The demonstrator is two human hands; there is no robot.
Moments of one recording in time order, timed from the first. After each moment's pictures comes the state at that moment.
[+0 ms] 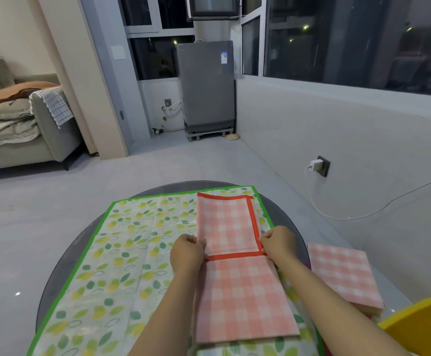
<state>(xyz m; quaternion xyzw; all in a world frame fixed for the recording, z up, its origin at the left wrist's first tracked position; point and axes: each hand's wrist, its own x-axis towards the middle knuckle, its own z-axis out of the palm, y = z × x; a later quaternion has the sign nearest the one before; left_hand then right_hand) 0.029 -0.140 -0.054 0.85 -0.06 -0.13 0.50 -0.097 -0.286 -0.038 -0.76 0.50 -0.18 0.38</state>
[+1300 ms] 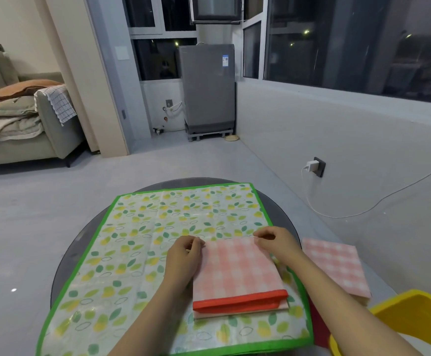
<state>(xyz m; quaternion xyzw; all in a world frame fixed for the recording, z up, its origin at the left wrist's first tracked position) 0.000 -0.088 -0.052 0.81 -0.27 -0.07 0.51 -0.139 -0.274 -0.041 -0.78 0.34 -0.19 0.49</state>
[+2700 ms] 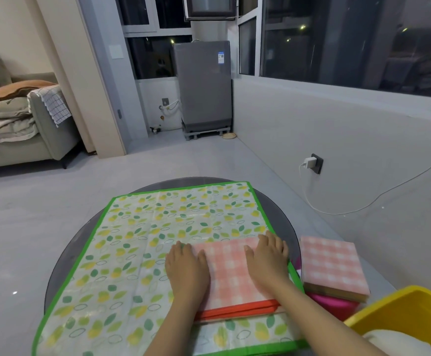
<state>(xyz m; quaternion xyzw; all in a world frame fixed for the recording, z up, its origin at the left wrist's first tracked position) -0.027 -0.101 -0.067 0.94 -0.21 0.01 0.25 -0.131 -0.229 -0.060 -0.89 0.43 -0.09 0.15</state>
